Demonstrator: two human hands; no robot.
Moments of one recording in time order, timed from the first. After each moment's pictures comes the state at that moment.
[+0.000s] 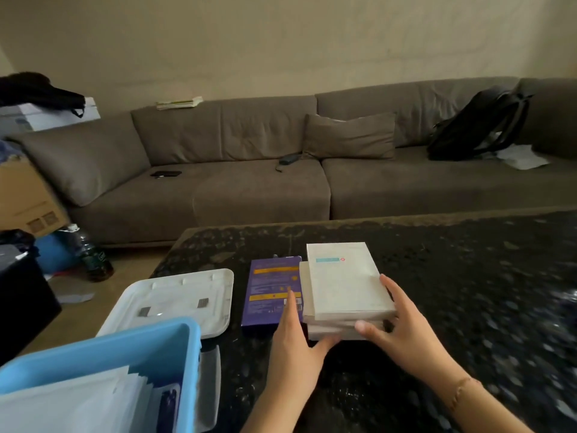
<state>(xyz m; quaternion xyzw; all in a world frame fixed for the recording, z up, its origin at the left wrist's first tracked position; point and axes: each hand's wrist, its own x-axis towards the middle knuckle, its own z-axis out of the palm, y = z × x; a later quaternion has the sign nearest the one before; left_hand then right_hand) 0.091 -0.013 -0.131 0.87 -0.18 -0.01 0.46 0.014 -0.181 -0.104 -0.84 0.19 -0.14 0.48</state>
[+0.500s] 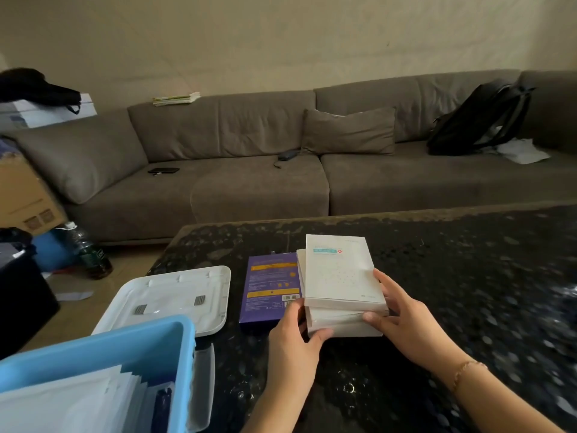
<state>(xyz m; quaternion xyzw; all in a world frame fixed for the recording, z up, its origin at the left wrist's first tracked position) 0.099 -0.019 -0.154 0.85 -0.18 0.02 0.50 0.023 -0.211 -0.122 -0.86 0.15 -0.12 0.47</state>
